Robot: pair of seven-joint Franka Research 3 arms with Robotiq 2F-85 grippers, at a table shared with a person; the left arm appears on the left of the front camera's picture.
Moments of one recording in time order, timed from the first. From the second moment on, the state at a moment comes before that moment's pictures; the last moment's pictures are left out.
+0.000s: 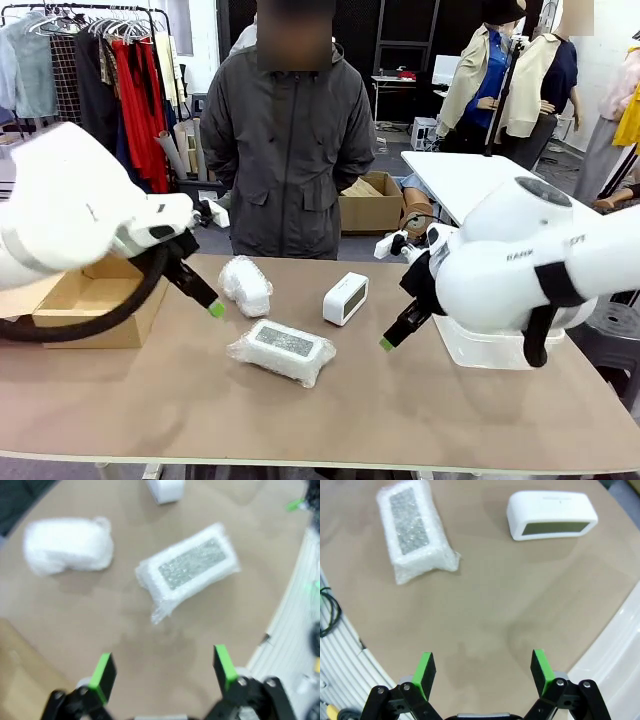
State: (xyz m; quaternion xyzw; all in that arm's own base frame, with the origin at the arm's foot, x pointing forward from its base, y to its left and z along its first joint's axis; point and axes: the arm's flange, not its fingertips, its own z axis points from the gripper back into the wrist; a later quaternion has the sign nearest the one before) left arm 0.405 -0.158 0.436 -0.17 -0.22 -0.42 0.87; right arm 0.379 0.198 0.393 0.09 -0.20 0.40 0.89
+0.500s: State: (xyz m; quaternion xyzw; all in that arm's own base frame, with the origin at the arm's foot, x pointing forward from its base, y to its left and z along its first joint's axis) left arm 0.439 -0.123 0.462 -0.19 -0.23 -0.59 0.75; right arm 0.394 0.173 0.463 0.12 -0.22 0.51 0.83
